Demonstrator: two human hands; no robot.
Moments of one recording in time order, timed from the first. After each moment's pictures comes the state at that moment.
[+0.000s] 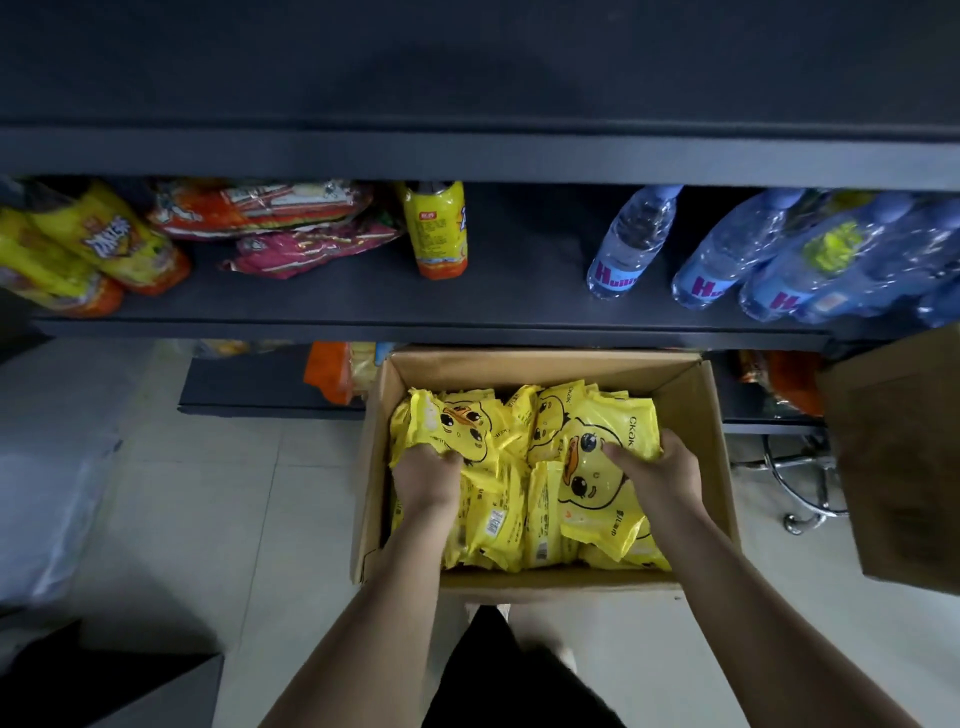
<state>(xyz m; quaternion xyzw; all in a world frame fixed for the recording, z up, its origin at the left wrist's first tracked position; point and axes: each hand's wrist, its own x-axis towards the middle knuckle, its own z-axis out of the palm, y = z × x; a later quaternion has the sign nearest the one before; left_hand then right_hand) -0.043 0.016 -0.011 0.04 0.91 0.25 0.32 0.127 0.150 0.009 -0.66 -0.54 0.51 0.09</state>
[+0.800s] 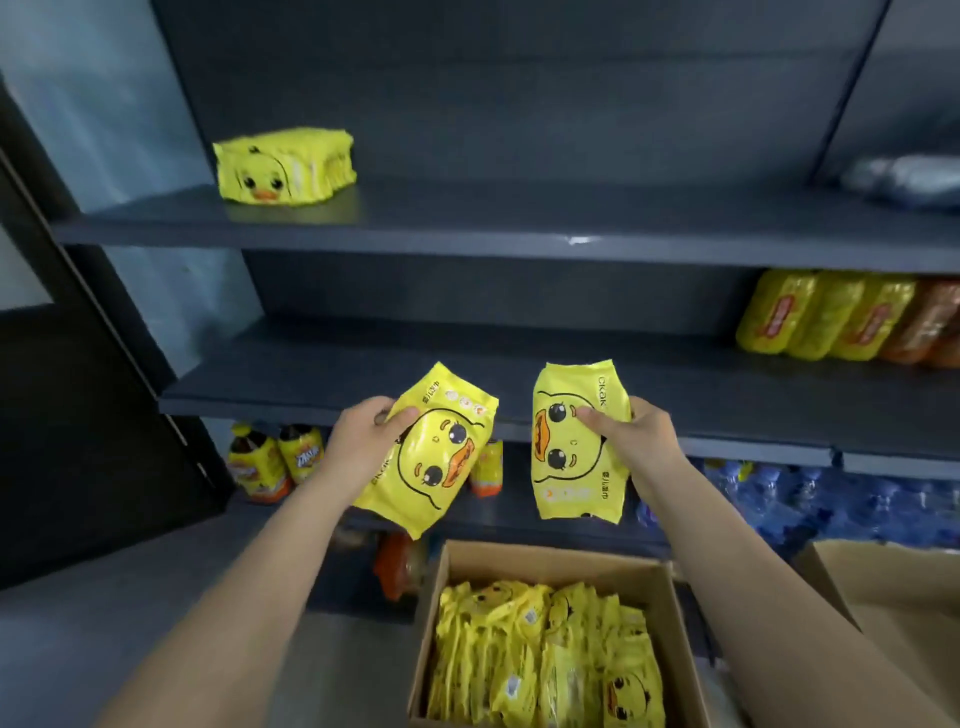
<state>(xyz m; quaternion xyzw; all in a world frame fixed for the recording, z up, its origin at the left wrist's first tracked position) -0.091 -0.080 0.366 0.28 0.81 0.50 0.12 0.101 0.113 0.370 -0.42 -0.63 0.59 0.27</state>
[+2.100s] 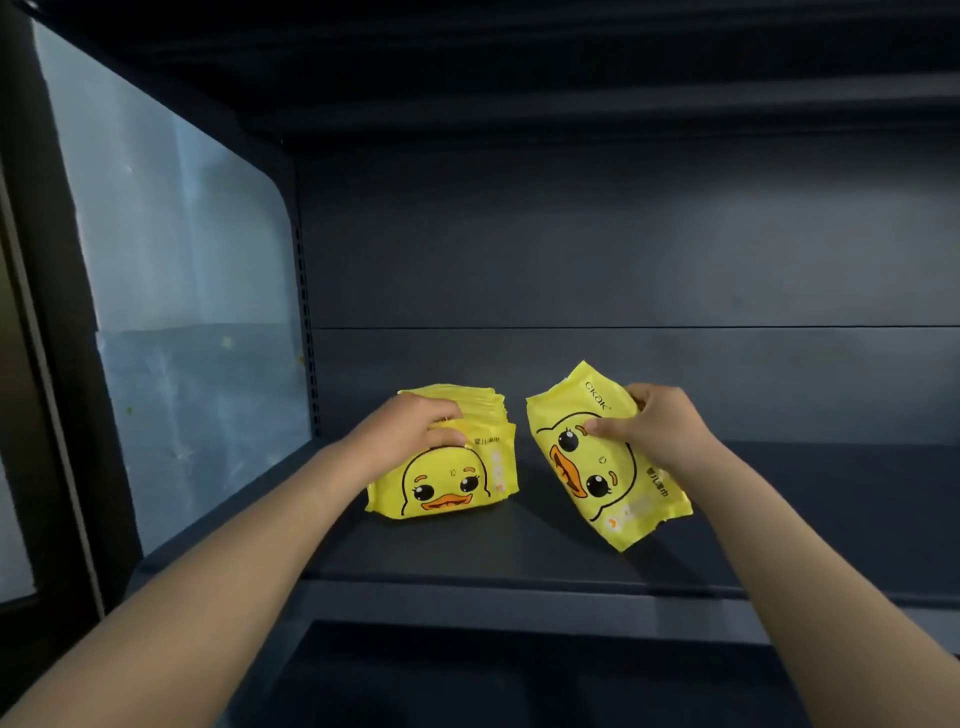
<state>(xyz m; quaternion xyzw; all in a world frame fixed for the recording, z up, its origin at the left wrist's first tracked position) -0.541 -0.034 0.598 0.60 0.77 0.21 -0.11 -0.317 0.120 0.606 -0.33 -0.80 0.36 0.34</state>
